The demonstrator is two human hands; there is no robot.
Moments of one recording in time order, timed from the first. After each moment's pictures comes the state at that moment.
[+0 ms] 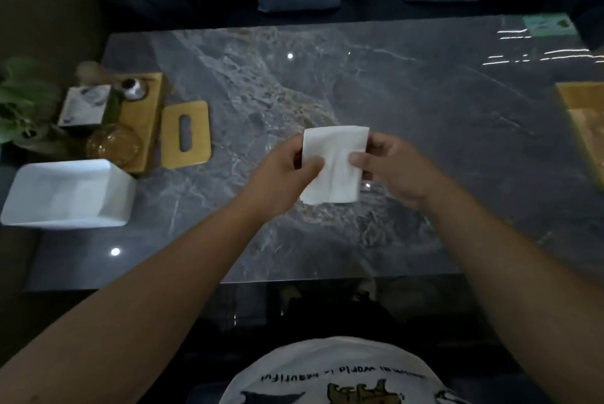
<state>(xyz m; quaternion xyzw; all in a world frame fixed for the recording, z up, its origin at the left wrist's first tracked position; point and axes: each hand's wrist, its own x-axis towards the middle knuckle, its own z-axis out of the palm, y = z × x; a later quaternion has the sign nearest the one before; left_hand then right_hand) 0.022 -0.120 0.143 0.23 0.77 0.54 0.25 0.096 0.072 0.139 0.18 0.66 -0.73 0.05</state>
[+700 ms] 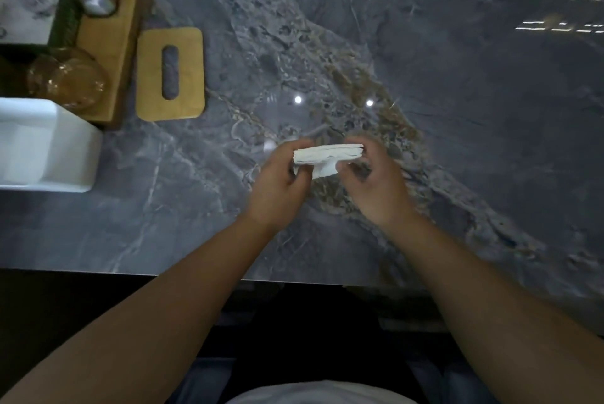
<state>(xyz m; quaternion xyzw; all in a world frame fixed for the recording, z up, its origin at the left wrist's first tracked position) 0.013 -0.145 0.005 0.15 0.83 0.51 0.17 0.068 0.017 0.003 0.18 0.86 -0.48 -0.04</state>
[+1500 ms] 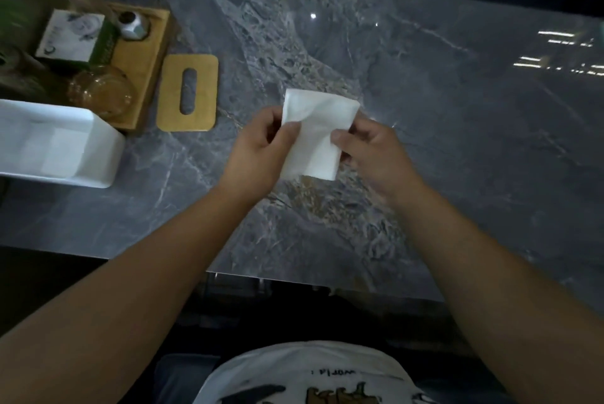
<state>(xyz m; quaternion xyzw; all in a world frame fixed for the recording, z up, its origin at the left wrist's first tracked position) -0.015 -0.142 0.106 0.08 0.78 0.60 0.15 0.027 0.032 0.102 0.18 0.69 -0.70 0.03</state>
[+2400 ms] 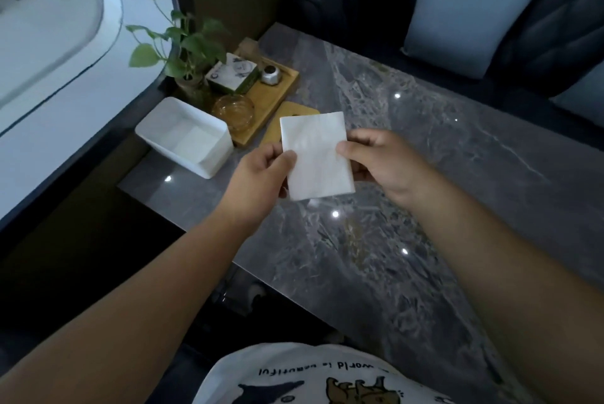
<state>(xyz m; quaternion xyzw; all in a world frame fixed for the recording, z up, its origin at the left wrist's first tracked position) 0.011 -0.230 0.183 -0.14 0.74 0.65 0.07 -0.041 -0.037 0.195 -0.01 0.74 -0.63 0.22</state>
